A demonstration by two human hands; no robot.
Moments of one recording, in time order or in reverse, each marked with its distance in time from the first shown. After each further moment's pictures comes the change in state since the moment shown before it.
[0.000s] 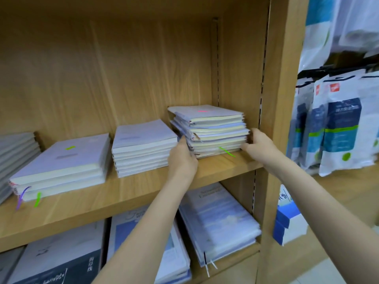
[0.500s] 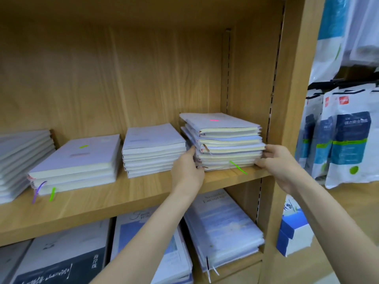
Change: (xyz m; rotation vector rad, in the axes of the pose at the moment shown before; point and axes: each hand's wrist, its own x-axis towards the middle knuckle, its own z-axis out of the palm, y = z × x) left_hand -0.028 -0.002 -0.015 -0.126 -0.032 -0.014; right_hand -0.039 0.000 -0.011 0.308 -0.040 -0.027
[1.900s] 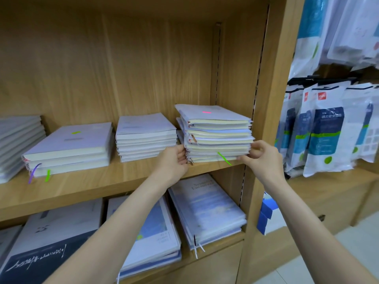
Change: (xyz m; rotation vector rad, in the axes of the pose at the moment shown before) left_hand -0.029 0.002 -0.026 -0.413 -0.249 -0.045; right_hand -0.032 0.018 0.003 -0.195 0.277 -0.158
